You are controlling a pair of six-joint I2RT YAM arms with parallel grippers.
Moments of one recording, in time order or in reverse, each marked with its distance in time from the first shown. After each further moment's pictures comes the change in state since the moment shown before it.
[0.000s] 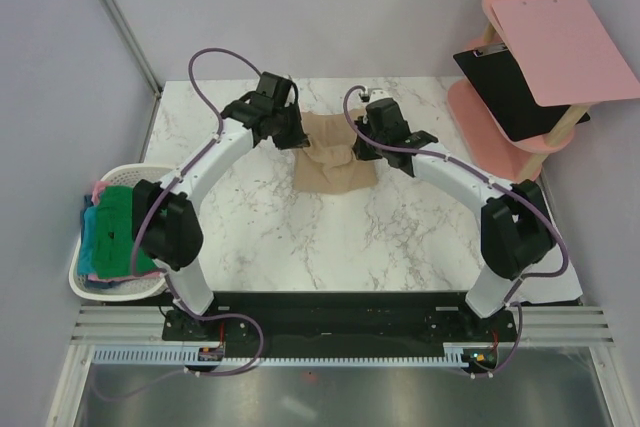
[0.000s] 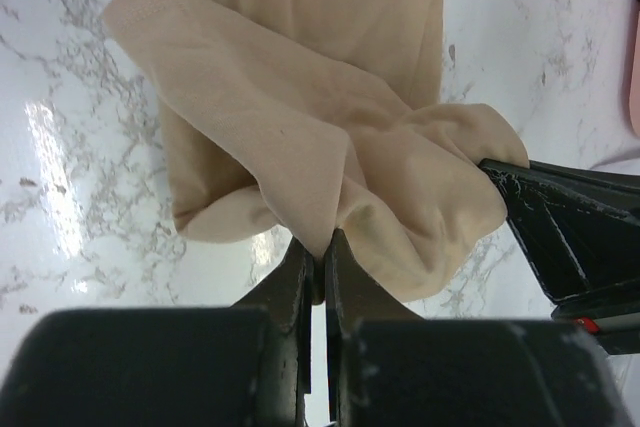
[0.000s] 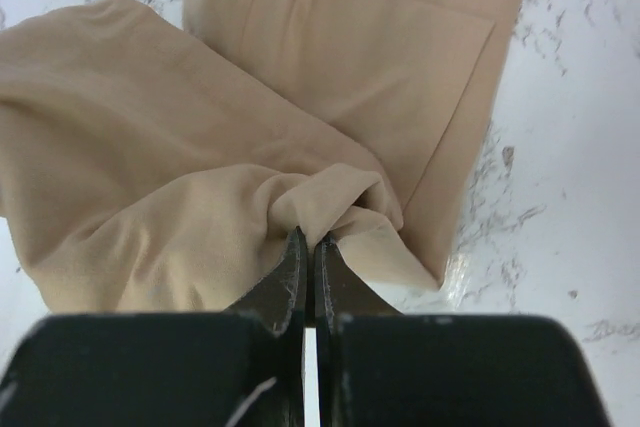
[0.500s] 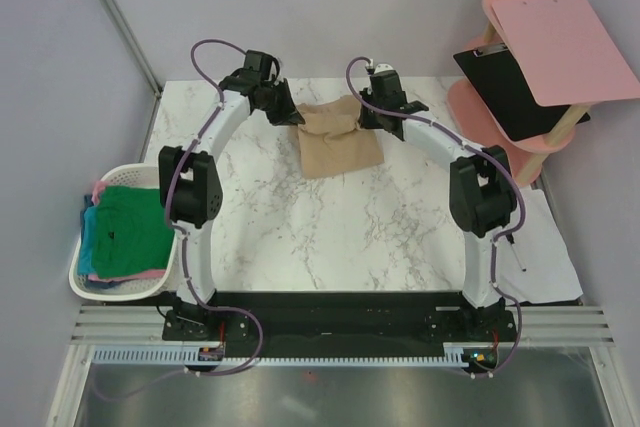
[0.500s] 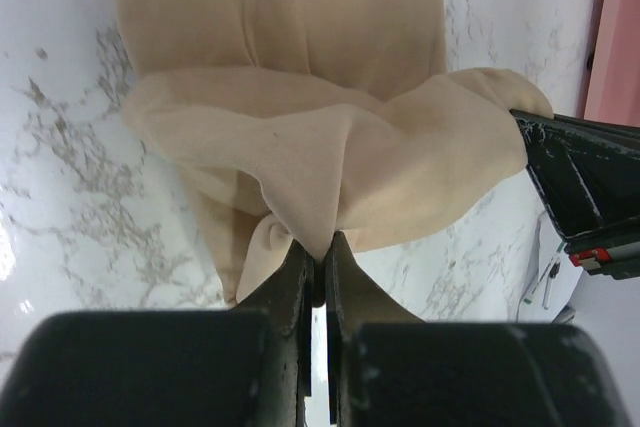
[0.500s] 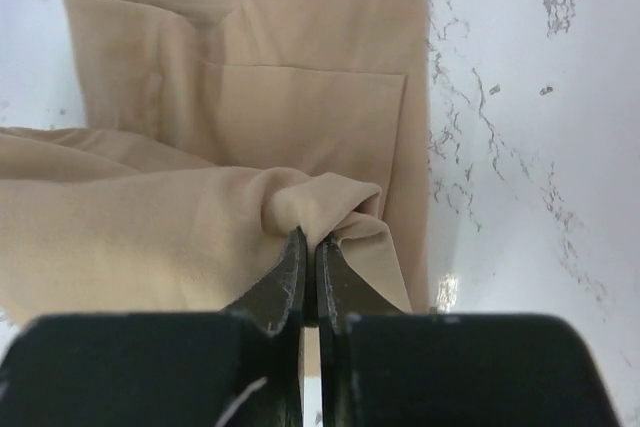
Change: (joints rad) left arm 0.190 0.380 0.372 -0.024 0.270 0.074; right arm -0.139 0.360 0.383 -0.006 -0.003 -0.054
